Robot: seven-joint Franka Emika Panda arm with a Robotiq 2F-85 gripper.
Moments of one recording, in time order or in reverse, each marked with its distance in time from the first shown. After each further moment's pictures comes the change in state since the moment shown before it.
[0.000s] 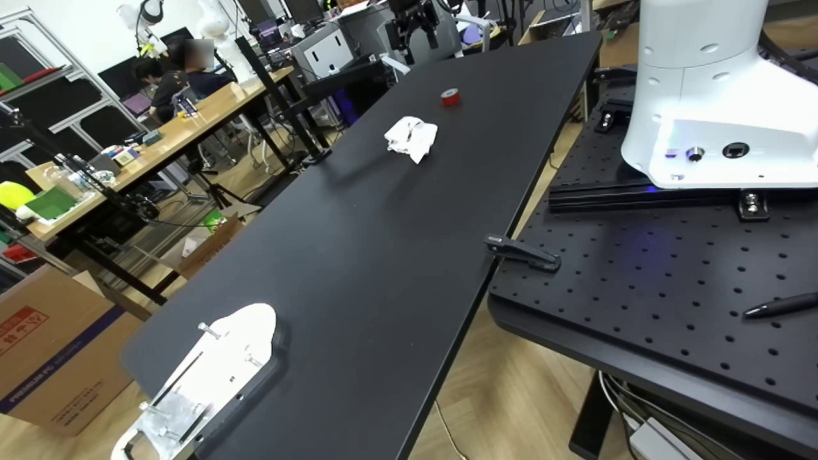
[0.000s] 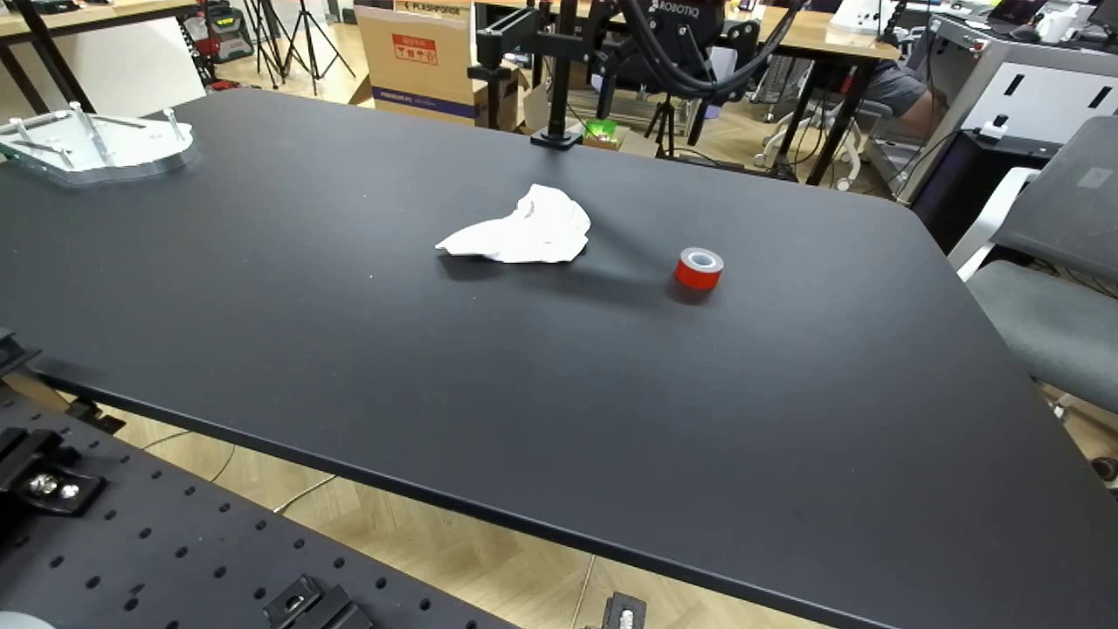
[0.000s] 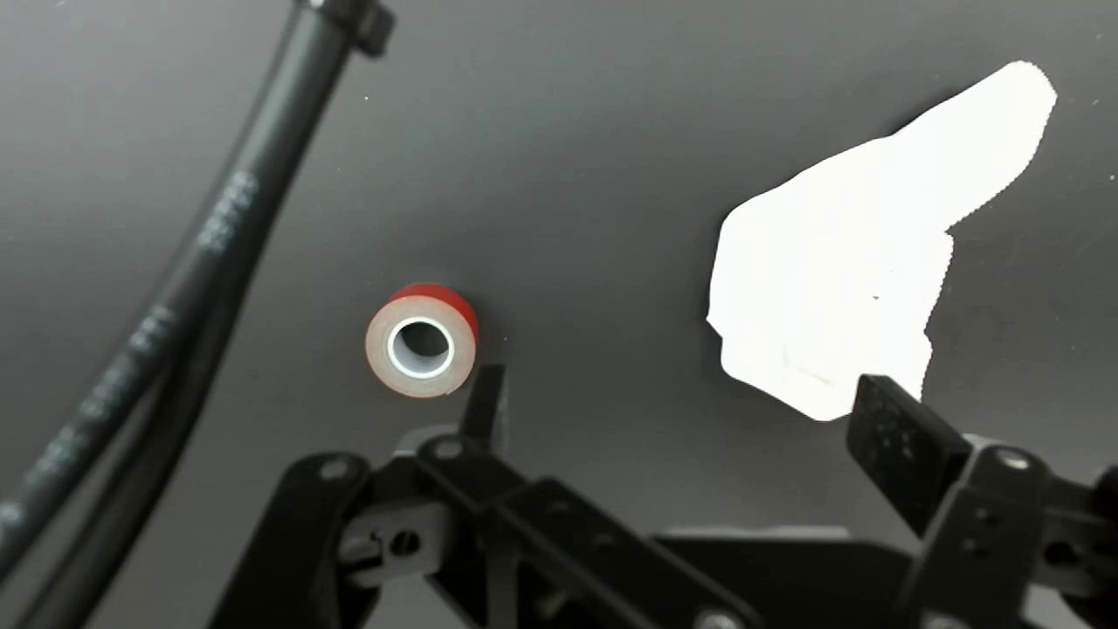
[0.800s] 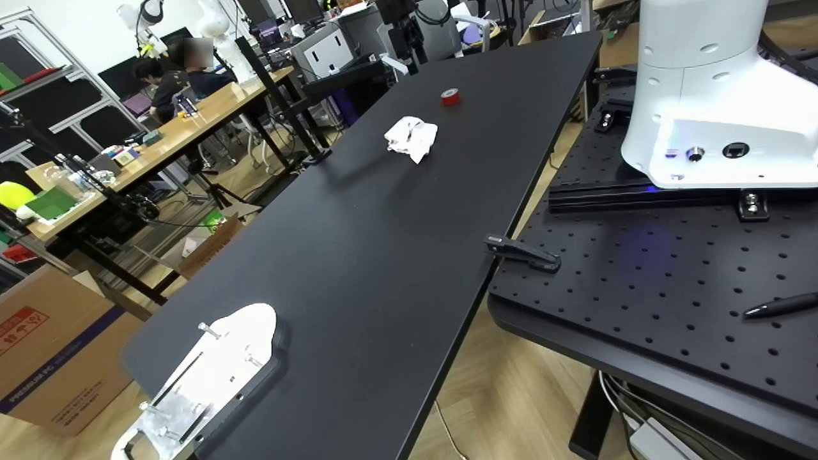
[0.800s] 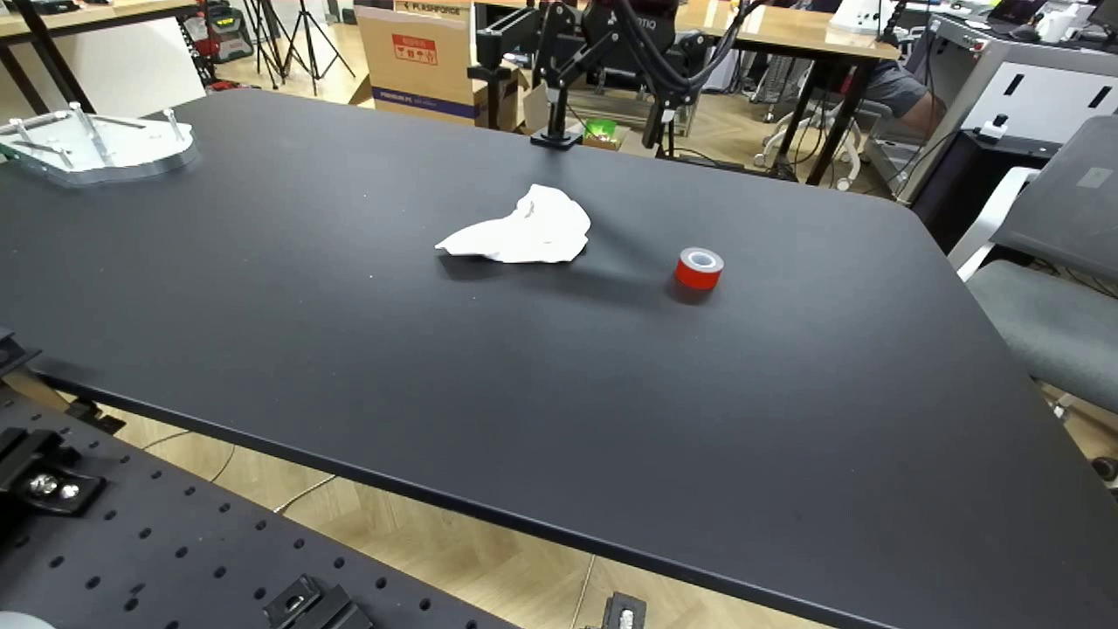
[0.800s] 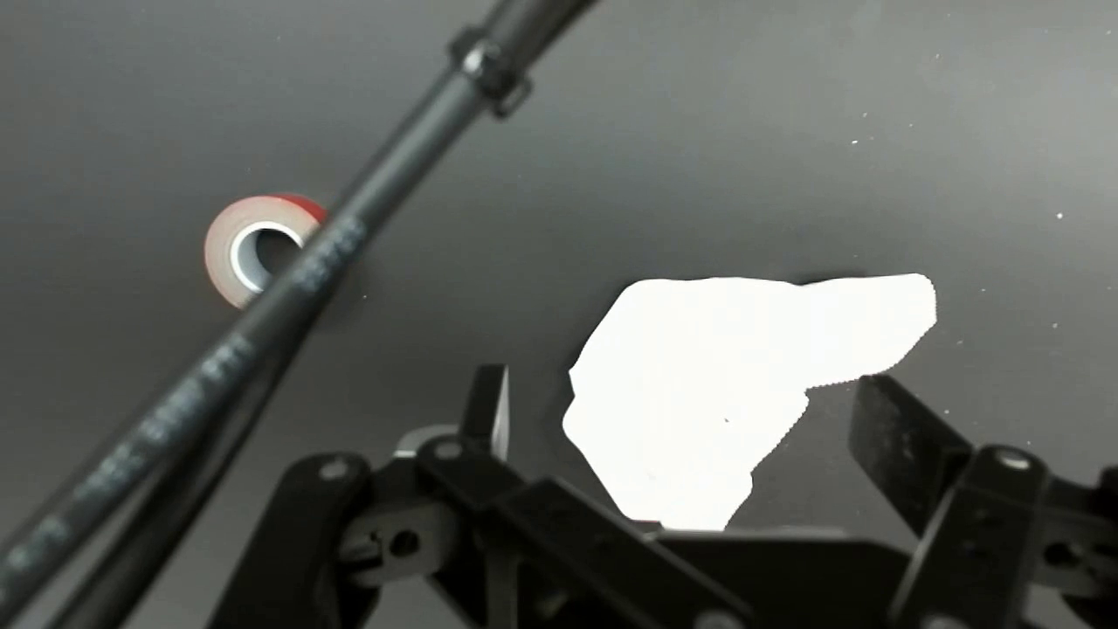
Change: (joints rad) arm -0.003 0.011 0.064 -0.002 -0.023 -0.065 -0.421
